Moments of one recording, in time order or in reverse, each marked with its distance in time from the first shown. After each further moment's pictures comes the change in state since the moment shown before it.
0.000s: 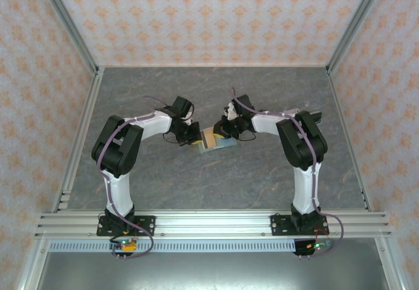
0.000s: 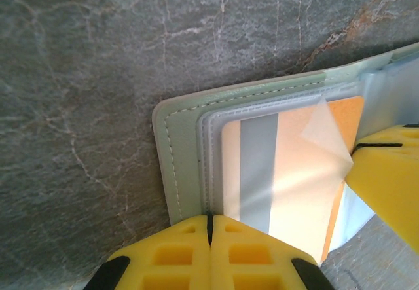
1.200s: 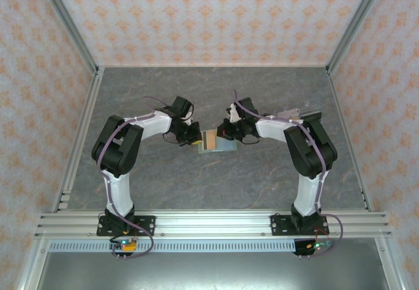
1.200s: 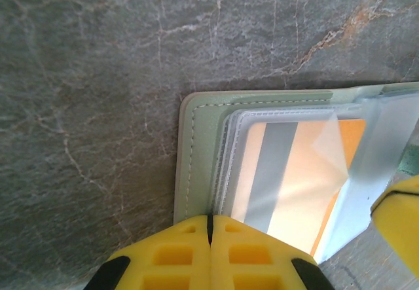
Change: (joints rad) left arm 0.006 0.000 -0.002 0.004 0.018 0.000; right arm 0.011 -0.133 -0.112 0.010 0.113 -0.075
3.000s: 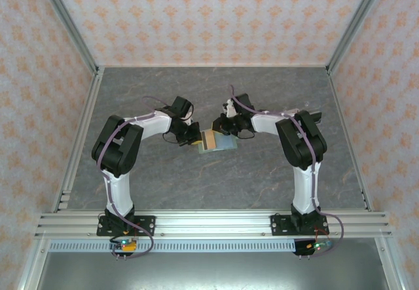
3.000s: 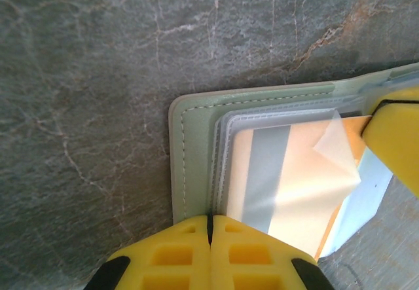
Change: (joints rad) left arm 0.001 0.002 0.000 0.000 0.000 0.018; right arm -0.011 0.141 0.119 0.058 -0.072 0.012
